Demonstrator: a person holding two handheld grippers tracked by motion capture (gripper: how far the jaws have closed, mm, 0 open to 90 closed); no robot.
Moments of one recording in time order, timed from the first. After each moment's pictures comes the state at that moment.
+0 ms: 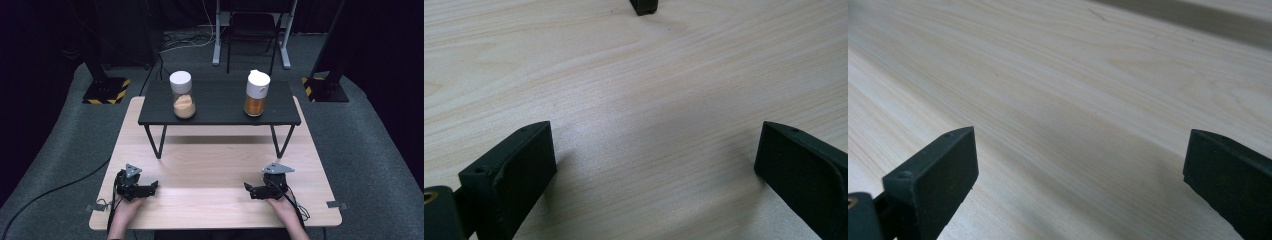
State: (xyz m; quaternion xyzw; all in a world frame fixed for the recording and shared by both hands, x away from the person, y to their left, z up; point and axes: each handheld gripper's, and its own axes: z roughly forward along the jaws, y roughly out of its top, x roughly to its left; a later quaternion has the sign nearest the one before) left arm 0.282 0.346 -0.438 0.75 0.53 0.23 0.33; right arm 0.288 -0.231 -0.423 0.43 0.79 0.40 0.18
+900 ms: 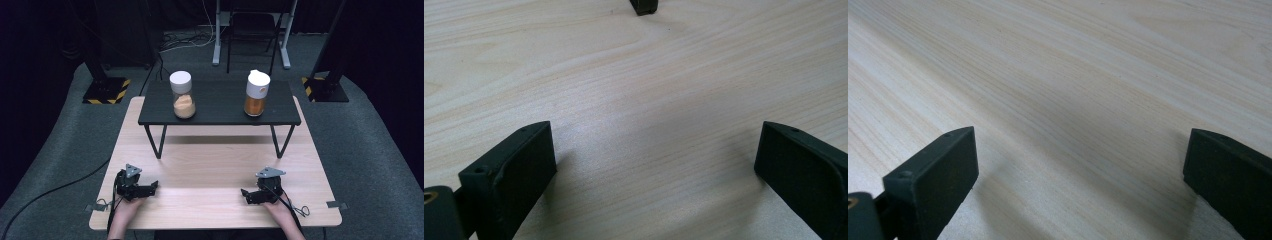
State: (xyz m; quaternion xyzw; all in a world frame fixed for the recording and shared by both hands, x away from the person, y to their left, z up) left arm 0.282 0.345 -0.438 0.75 0.53 0.23 0.33; right arm 0.294 -0.217 -0.434 0.42 0.81 0.37 0.16
